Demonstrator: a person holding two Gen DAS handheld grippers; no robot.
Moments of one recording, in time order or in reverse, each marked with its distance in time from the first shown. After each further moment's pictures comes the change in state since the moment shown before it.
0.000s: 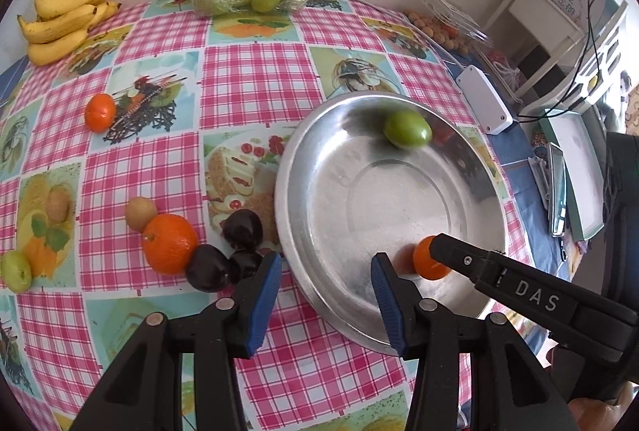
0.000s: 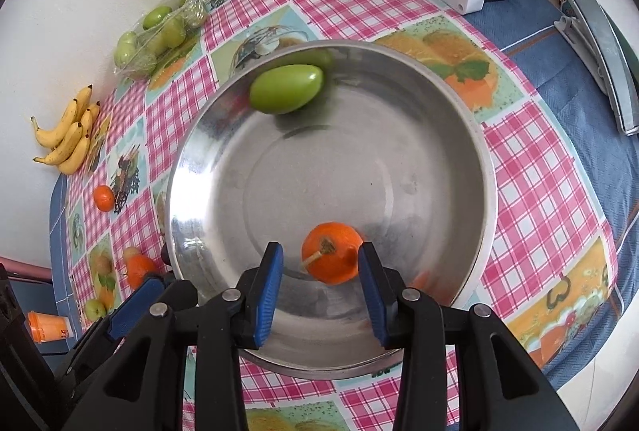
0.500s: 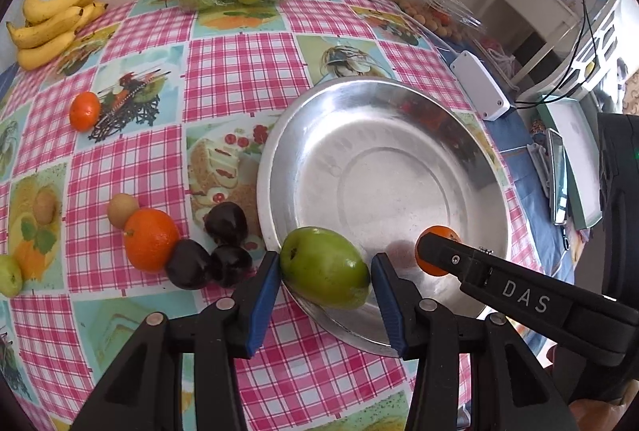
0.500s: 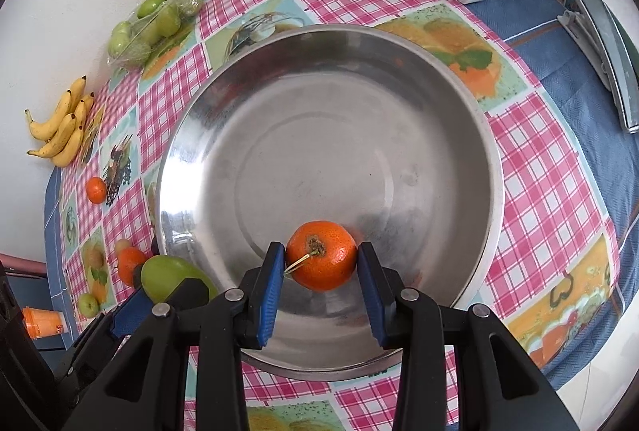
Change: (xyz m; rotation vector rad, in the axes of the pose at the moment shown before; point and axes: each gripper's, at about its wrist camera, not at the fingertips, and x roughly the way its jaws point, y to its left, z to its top) left arm 0.015 -0.013 -0.006 0.038 0.016 -0.014; right arm 0.011 -0.003 -0.001 -0.009 0.033 -0.017
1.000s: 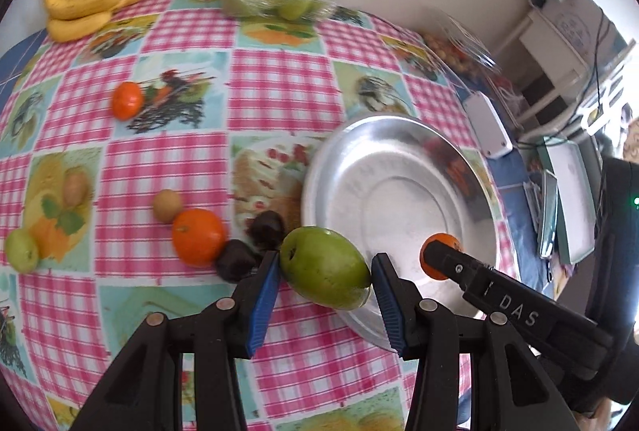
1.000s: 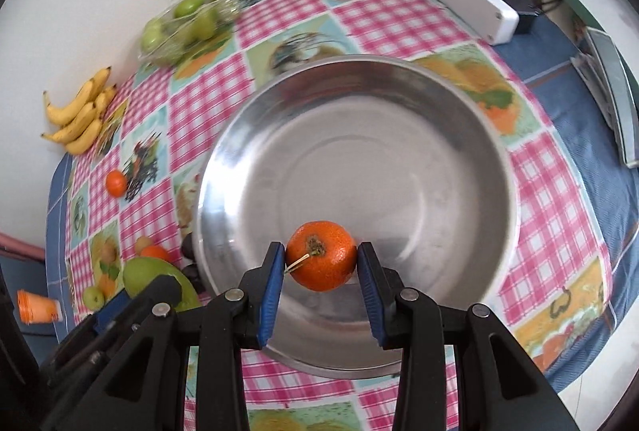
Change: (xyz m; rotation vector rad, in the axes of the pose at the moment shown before) left arm -0.028 0.024 0.004 -0.112 -0.037 -0.020; right arm -0.015 0.027 -0.002 -0.069 -0.070 0.001
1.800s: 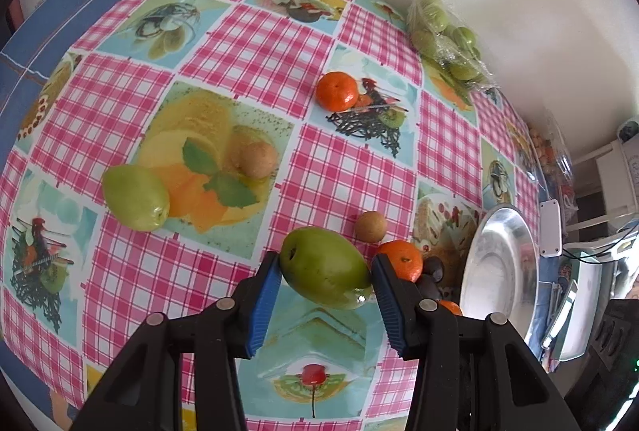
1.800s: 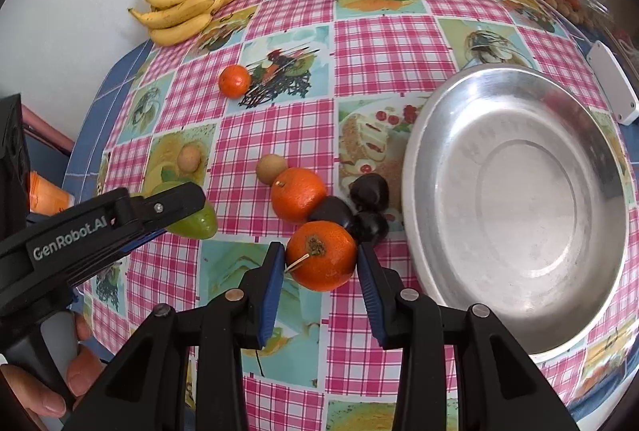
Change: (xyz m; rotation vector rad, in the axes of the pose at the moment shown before) left arm -0.044 0.147 -0.005 -0.412 -0.042 0.098; right arm 0.023 0.133 -0.050 -0.370 0.067 0.109
